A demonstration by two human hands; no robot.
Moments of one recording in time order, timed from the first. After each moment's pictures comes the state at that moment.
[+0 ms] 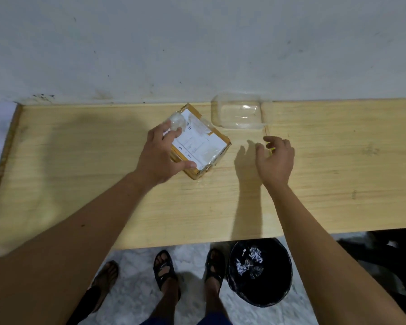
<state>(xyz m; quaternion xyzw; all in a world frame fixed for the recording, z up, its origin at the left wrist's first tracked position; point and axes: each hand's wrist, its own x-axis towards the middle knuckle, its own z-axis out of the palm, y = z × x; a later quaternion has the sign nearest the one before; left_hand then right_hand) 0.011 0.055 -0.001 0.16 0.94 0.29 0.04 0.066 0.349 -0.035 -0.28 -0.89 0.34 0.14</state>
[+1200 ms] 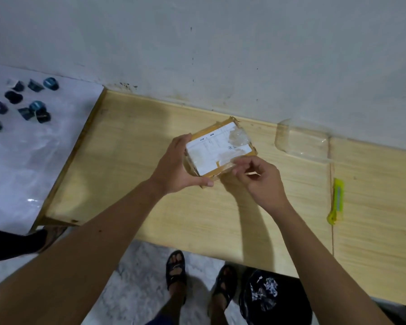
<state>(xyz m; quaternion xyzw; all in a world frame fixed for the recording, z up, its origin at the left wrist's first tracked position) 0.017 -0.063 -0.024 0.05 0.92 0.40 0.04 0.036 0.192 -0.004 -0.02 -0.82 0.57 -0.06</state>
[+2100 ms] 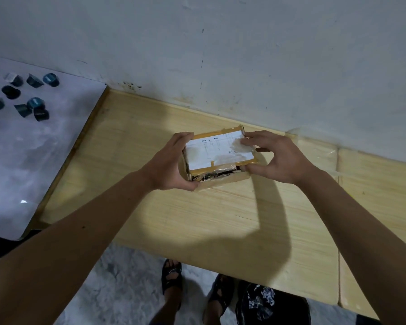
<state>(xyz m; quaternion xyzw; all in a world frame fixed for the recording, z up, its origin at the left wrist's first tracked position) -0.015 -0.098 -0.019 0.16 0.92 0.35 0.08 -0.063 0.224 0.023 0.26 -0.90 0.35 -0.09</state>
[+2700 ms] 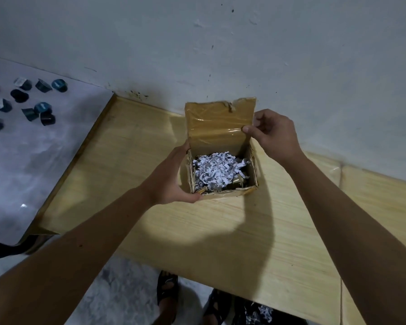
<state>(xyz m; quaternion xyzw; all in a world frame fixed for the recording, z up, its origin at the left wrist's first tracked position) -0.006 -0.102 -0.025 0.13 0.89 0.43 0.06 -0.132 0.185 0.024 0.12 -0.87 0.47 -0.01</state>
